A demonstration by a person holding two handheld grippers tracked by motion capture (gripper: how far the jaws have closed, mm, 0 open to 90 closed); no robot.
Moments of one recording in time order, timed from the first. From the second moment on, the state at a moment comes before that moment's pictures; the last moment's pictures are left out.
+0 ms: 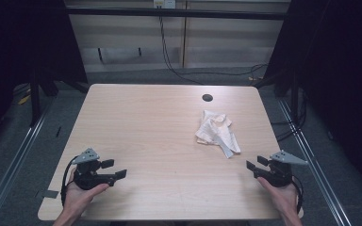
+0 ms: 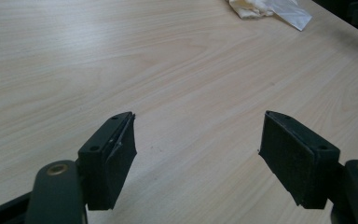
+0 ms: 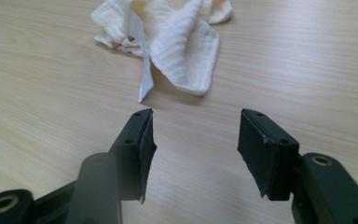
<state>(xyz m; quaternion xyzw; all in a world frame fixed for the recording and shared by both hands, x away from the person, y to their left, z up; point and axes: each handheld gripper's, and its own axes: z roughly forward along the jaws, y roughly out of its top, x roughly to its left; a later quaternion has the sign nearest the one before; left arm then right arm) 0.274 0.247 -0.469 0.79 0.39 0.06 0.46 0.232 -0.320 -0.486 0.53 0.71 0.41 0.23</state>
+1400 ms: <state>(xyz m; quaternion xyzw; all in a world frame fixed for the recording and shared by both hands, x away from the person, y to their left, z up) 0.275 0.247 -0.468 0.79 0.38 0.05 0.47 0.310 -0.281 -0.440 0.45 0.77 0.43 0.16</state>
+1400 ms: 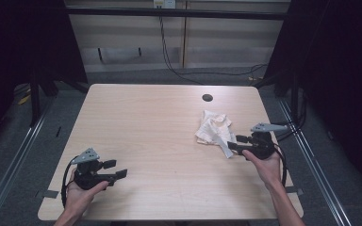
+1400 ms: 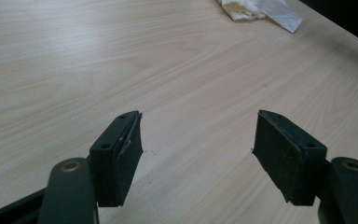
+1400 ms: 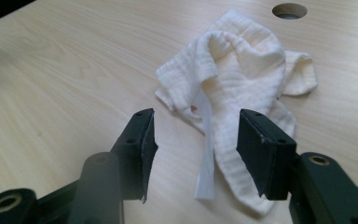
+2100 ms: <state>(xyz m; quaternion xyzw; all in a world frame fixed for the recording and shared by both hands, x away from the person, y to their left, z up) 0.273 0.250 -0.468 0.79 0.39 0.06 0.46 0.385 -0.274 -0.470 0.47 0.79 0.36 0.15</state>
